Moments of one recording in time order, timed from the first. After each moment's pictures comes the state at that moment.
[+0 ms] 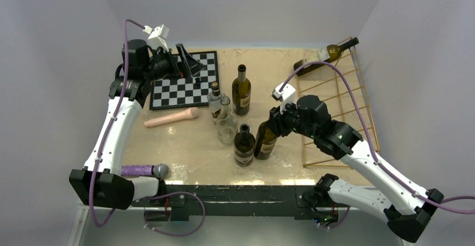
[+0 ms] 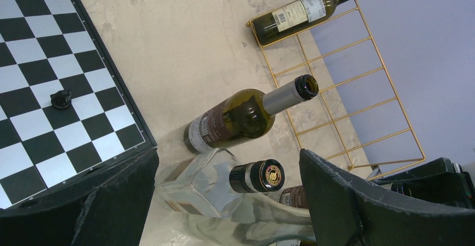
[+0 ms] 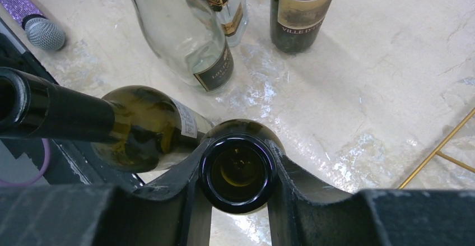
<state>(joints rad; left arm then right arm) -0.10 1.26 1.34 -0.43 0.57 -0.43 0.76 0.90 0.97 -0.57 -0.04 0.10</state>
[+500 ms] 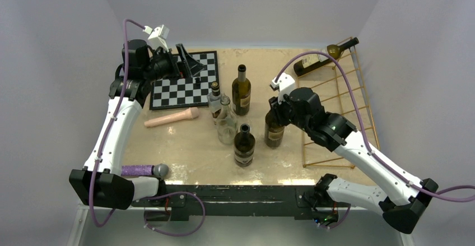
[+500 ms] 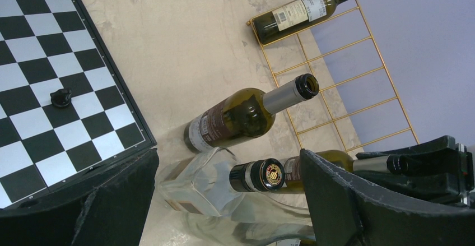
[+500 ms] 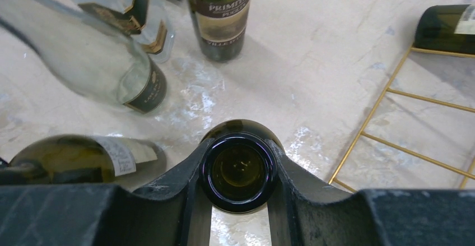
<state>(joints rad) -0.10 1.26 1.34 -0.43 0.57 -0.43 0.76 0.98 1.05 -0.59 0.19 0.06</state>
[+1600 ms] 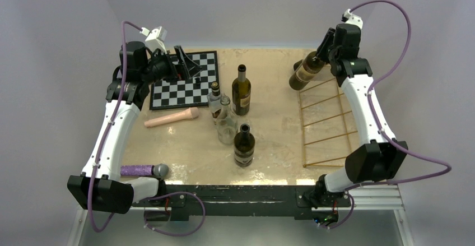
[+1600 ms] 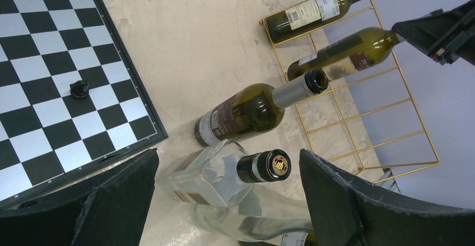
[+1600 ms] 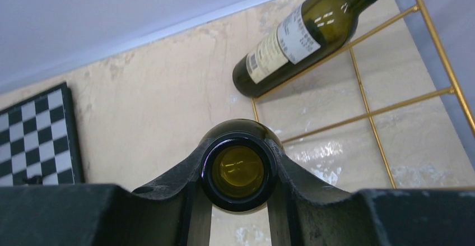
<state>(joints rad) -0.10 1.23 1.35 -0.49 0.52 -0.41 0.07 1.46 1.54 -0.51 0.22 0.35</state>
